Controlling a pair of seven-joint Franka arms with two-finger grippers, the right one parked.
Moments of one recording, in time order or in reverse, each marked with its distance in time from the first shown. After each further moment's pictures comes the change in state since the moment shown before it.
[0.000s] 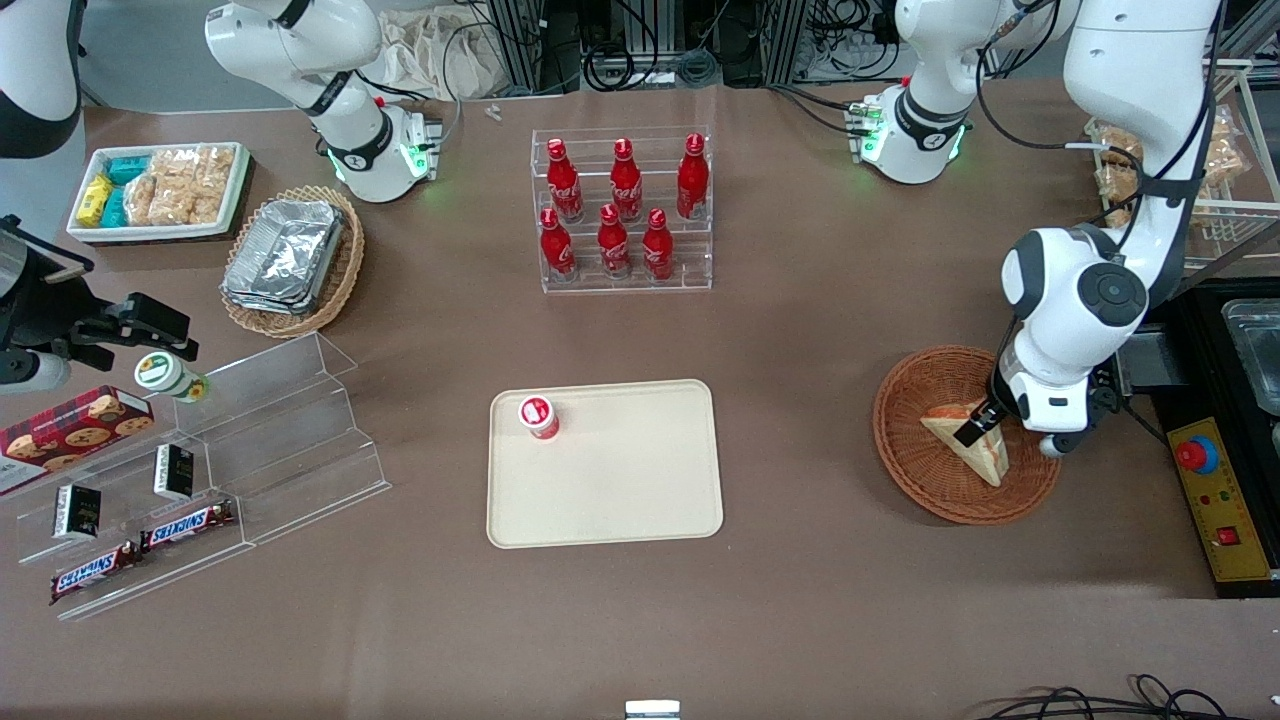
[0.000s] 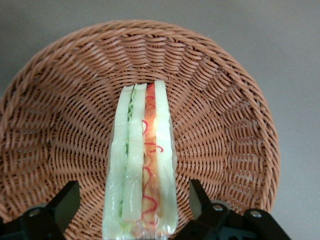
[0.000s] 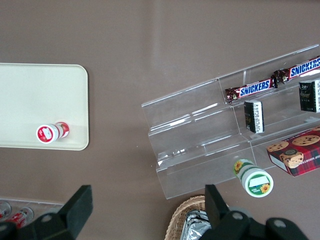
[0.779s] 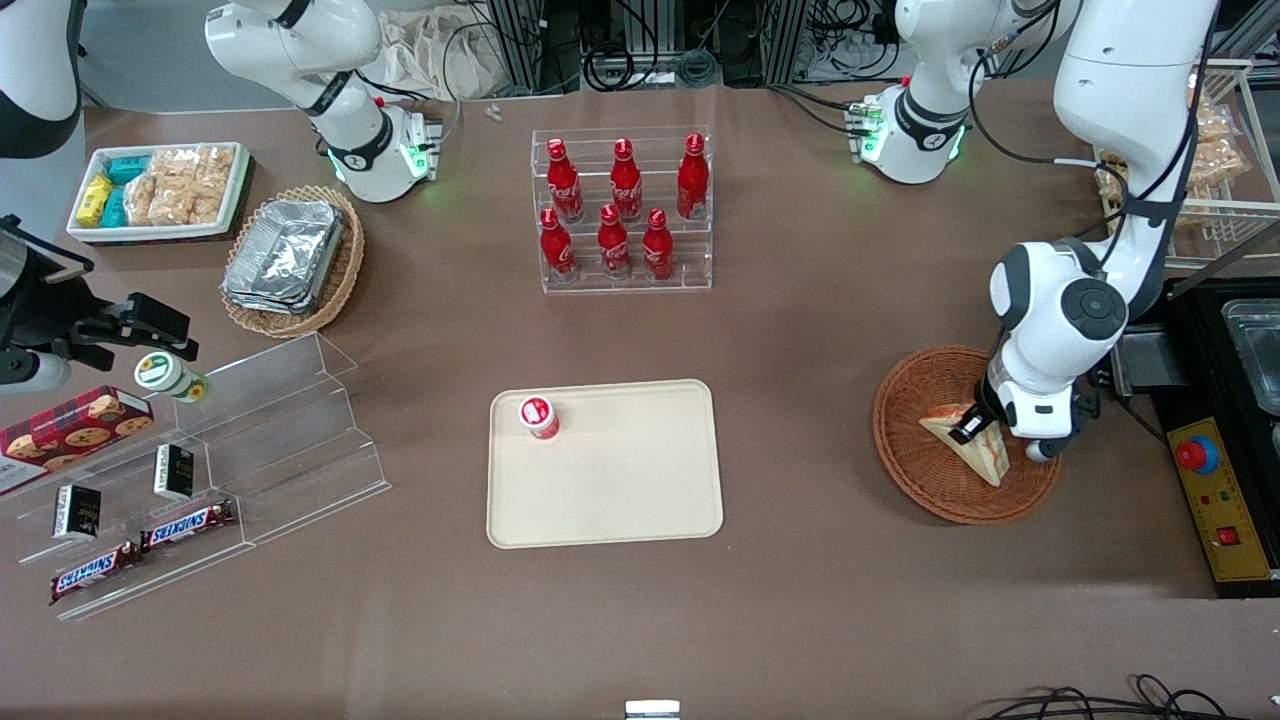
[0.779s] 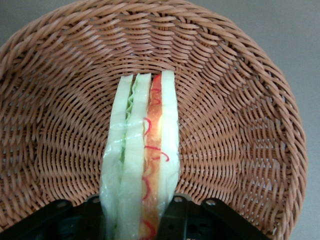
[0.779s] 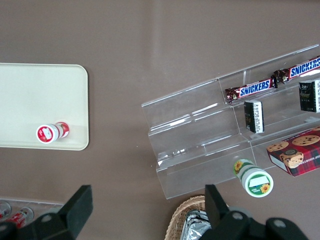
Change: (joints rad) arm -0.001 0.051 -0.002 0.001 -0.008 0.036 -0.012
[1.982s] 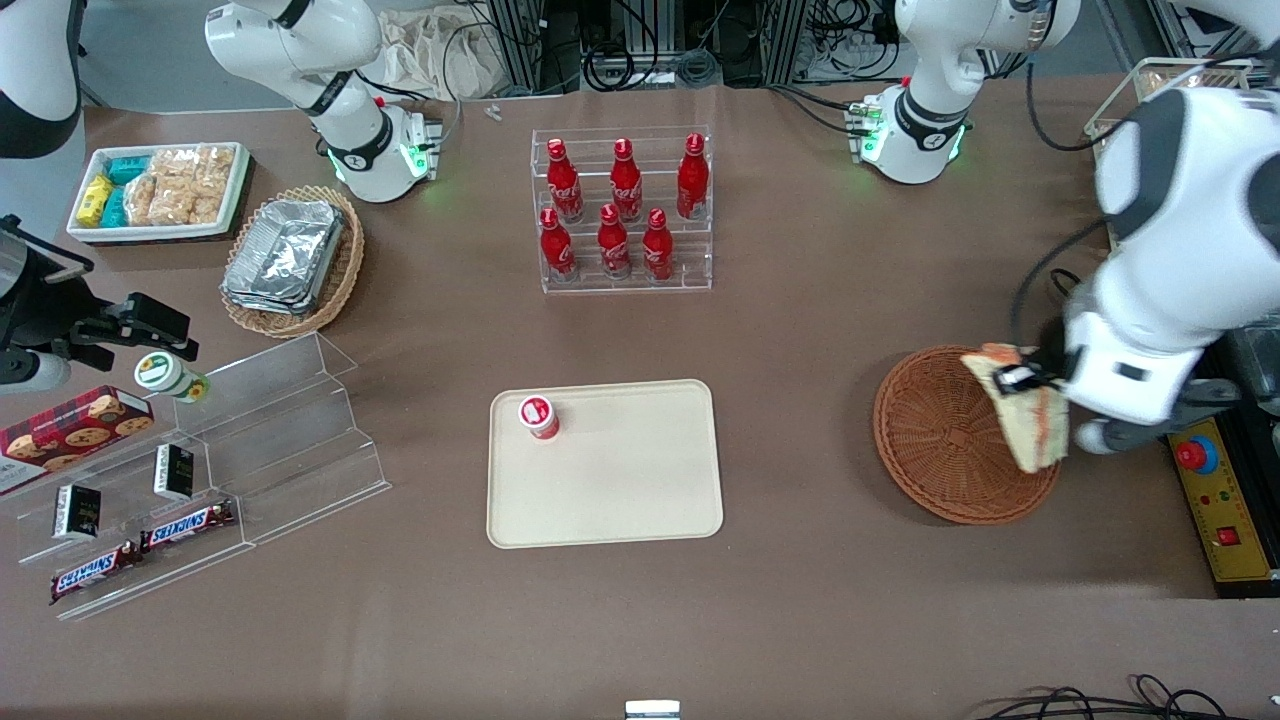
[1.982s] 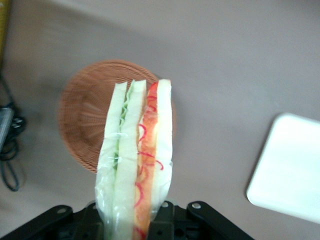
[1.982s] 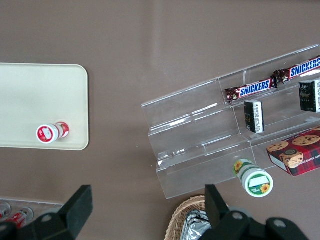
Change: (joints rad) arm -0.179 -0.079 -0.045 0.792 0.018 -1.036 0.246
